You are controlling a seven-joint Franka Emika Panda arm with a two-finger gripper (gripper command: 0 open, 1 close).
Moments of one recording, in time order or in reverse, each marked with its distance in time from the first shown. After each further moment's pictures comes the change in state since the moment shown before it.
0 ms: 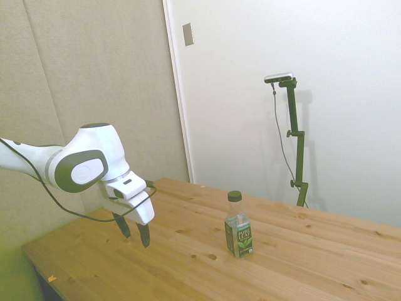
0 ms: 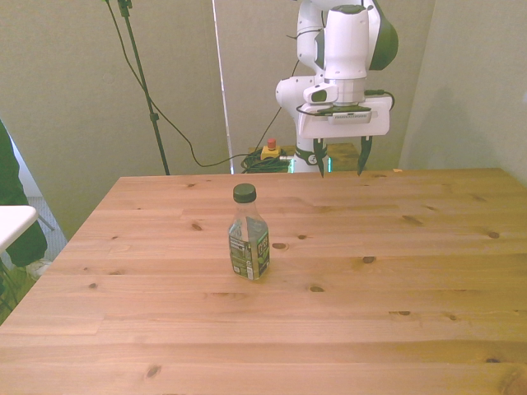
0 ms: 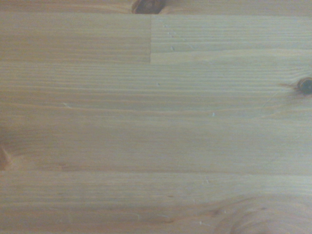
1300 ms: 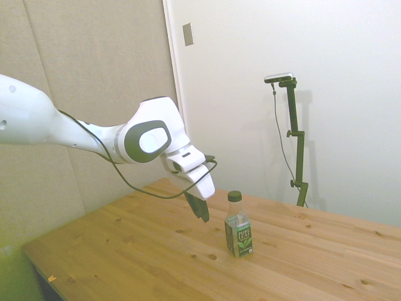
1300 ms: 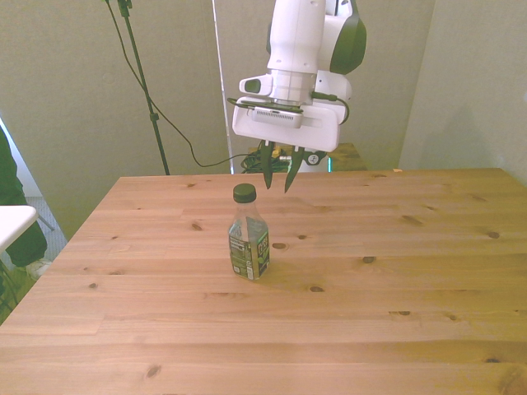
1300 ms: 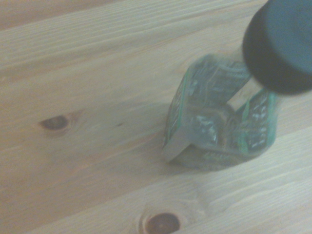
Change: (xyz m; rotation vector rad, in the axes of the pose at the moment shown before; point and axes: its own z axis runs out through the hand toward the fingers) arm 0.193 0.001 -0.032 -0.059 0.180 0.357
